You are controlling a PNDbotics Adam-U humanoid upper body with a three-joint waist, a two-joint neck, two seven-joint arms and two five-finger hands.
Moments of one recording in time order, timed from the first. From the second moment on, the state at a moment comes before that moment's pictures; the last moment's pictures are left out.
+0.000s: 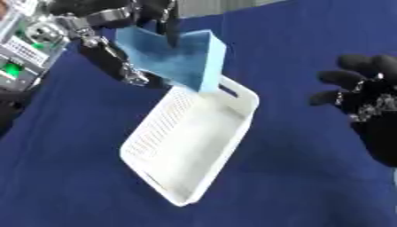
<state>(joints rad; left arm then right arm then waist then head) -0.73 0.66 -0.29 -1.79 -0.36 -0.39 -0.43 -0.27 -0.34 0.11 -1.99 -0.68 -0.27 0.84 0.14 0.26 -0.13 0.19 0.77</state>
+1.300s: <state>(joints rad) -0.73 0.63 -0.30 -1.69 -0.23 -0.42 -0.33 -0.27 -0.34 0.11 -1.99 -0.68 -0.27 0.85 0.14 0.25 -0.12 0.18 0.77</state>
